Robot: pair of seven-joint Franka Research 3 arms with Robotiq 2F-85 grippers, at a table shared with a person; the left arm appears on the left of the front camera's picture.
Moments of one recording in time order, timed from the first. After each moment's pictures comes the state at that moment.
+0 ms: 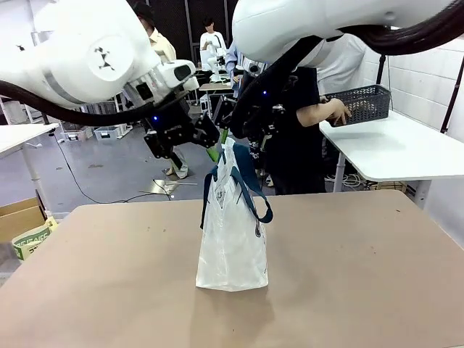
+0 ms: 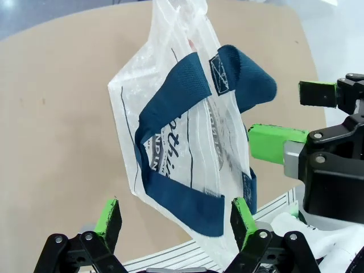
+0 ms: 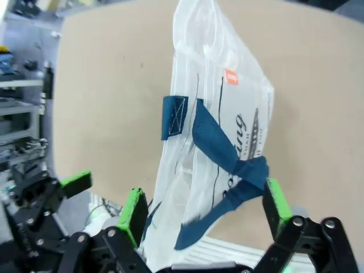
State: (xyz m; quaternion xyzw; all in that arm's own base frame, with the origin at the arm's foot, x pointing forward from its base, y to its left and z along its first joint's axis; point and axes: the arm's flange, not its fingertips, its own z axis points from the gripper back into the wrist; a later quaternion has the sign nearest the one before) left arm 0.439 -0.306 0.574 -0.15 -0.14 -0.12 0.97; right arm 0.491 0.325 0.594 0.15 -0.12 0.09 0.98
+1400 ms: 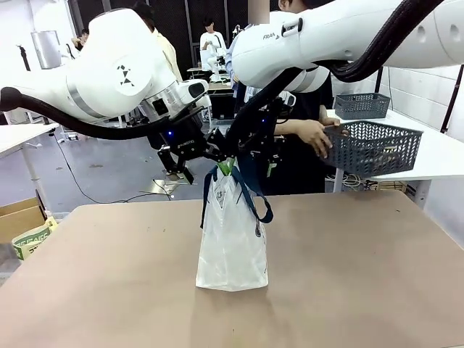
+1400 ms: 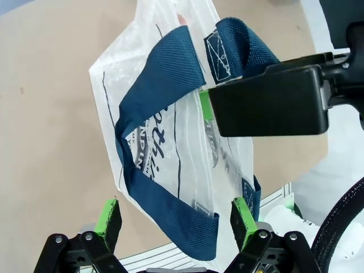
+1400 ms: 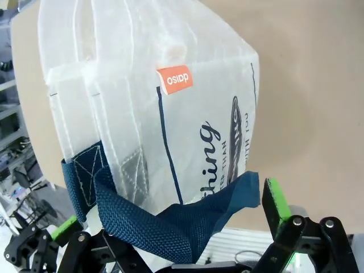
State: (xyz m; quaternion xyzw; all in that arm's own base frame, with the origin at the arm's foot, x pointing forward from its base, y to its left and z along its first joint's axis) left arm 0.445 -0.325 0.546 -0.17 -0.11 -0.12 0.97; right arm 0.540 0.323 0.521 0.12 -0.01 0.03 0.99
